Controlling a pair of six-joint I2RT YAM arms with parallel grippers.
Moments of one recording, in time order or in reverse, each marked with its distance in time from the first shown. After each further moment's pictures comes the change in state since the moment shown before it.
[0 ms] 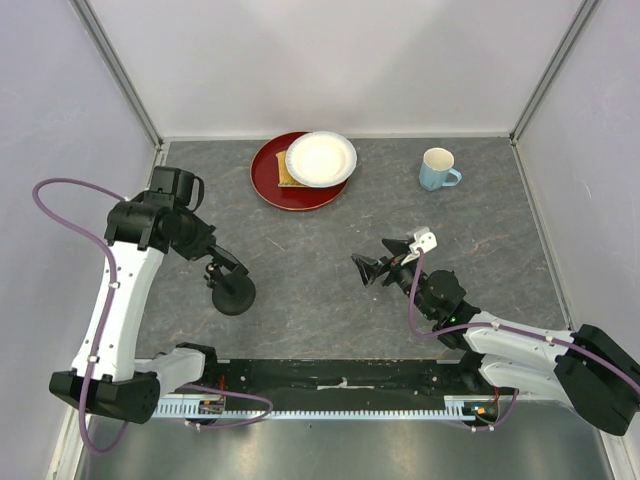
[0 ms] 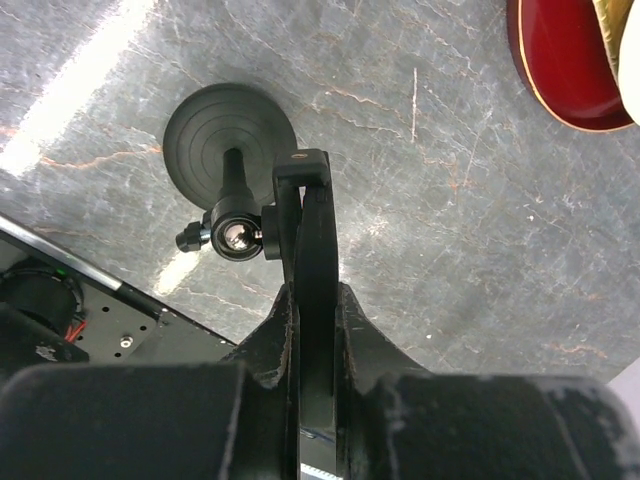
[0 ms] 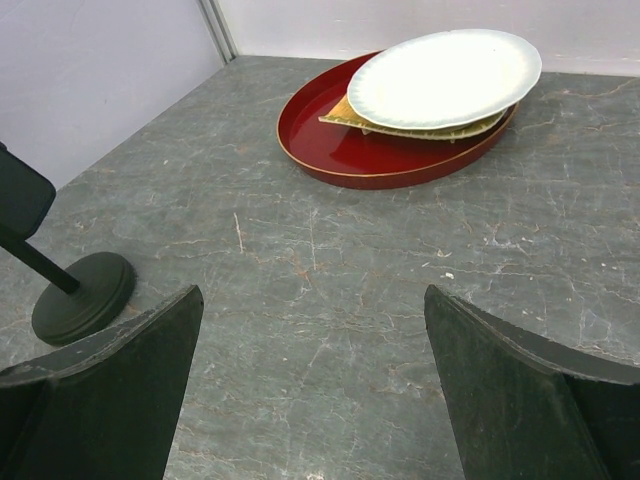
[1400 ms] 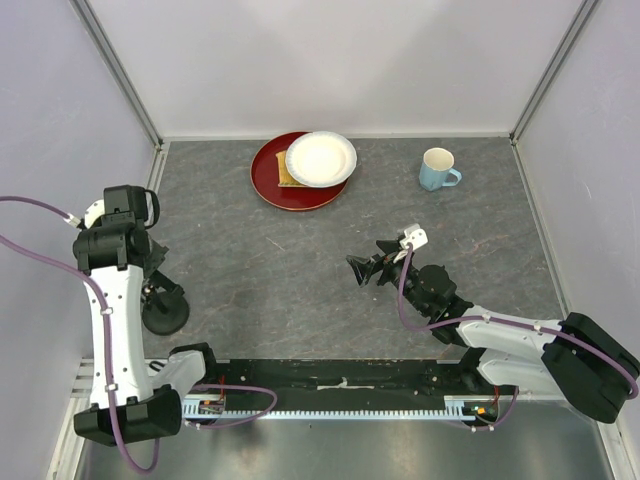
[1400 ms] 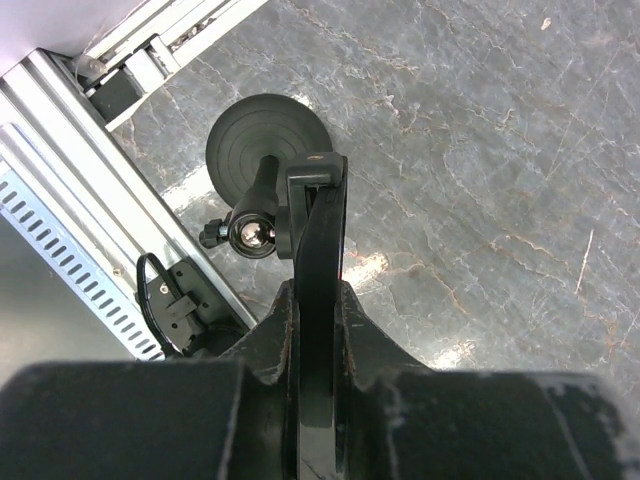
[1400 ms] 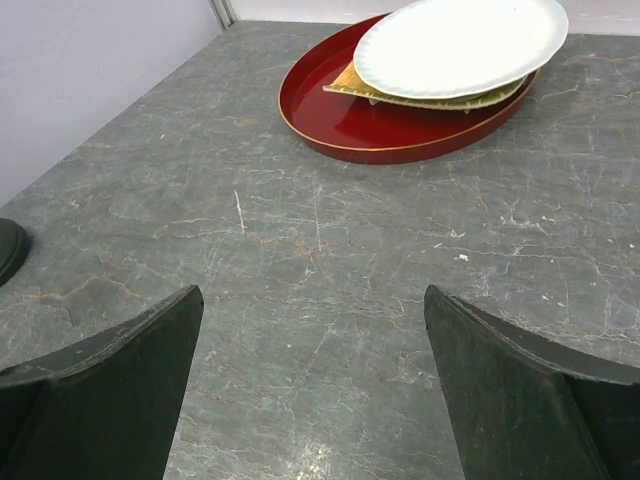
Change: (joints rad) left arm 0.342 -0.126 -0.070 -0.045 -0.235 0.314; right arm 0.000 0.091 0.038 -0.014 -0.019 0.024
